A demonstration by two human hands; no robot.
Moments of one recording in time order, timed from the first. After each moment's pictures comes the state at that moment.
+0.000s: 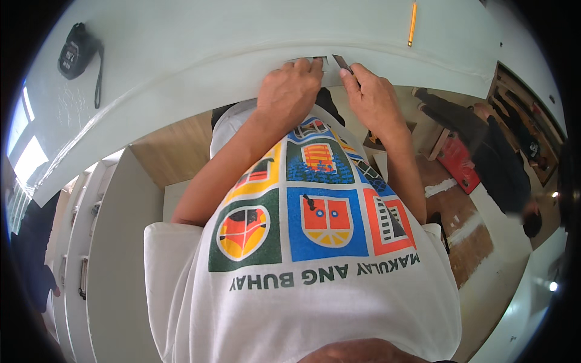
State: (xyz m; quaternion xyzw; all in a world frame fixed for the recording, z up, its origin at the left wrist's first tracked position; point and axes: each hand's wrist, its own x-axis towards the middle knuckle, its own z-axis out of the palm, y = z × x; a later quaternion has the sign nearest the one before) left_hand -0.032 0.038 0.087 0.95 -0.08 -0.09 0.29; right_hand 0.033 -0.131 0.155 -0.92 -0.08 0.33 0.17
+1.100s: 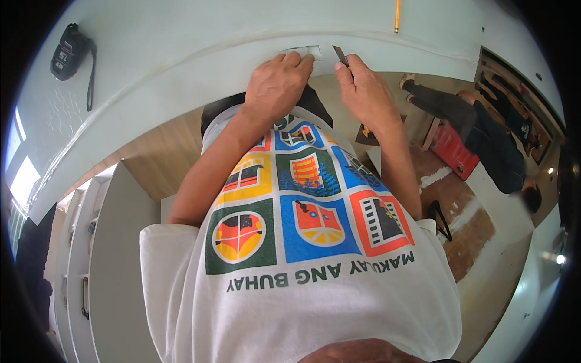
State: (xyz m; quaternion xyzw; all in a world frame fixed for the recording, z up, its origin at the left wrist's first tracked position) left_hand -0.015 0.028 0.070 0.93 -0.12 0.00 0.35; right_hand 0.040 -0.141 0.168 -0.94 -0.02 0.32 0.13
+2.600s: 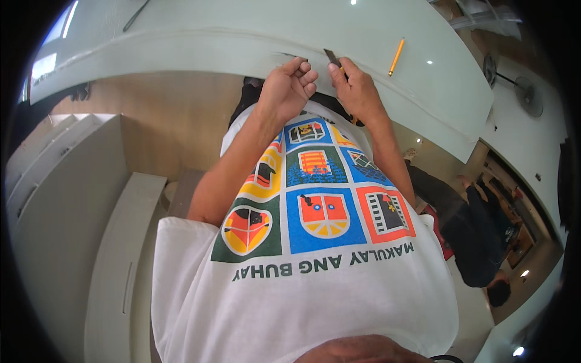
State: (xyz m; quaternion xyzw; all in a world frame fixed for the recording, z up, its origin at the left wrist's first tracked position) left_hand -0.021 0.067 0.043 0.01 0.35 -0.02 0.94; right_hand 0.095 -0.083 0.092 -0.87 -0.23 0.34 0.28
